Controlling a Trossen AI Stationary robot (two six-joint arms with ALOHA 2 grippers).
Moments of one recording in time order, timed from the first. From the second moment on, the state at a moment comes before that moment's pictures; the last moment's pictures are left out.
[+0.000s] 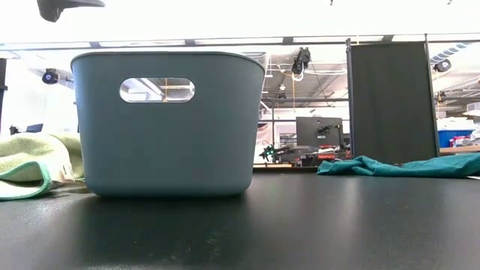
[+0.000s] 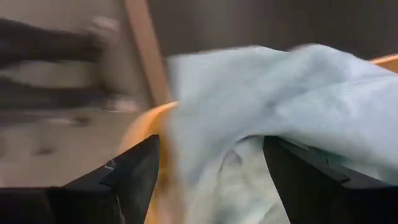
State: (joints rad) left arm -0.52 0.47 0.92 -0.70 -1.08 -0.71; right arm 1.02 1.62 1.43 -1.13 0.09 1.29
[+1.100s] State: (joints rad) left arm -0.52 0.52 0.92 -0.84 -0.84 -0.72; right arm 0.96 1.59 1.10 -1.33 -0.14 1.44
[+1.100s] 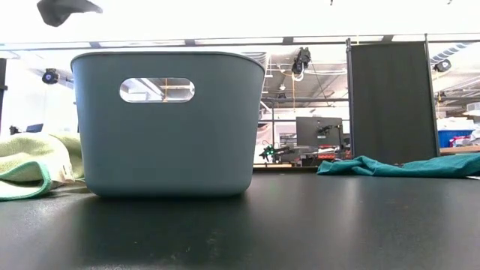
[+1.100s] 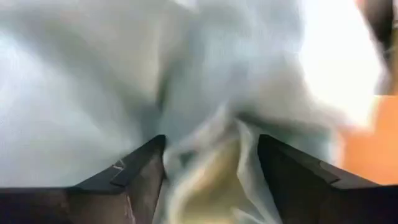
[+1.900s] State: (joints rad) left arm -0.36 1.00 0.91 -1.37 -0.34 -1.53; right arm 0.89 1.36 1.60 -1.53 0.67 1.45
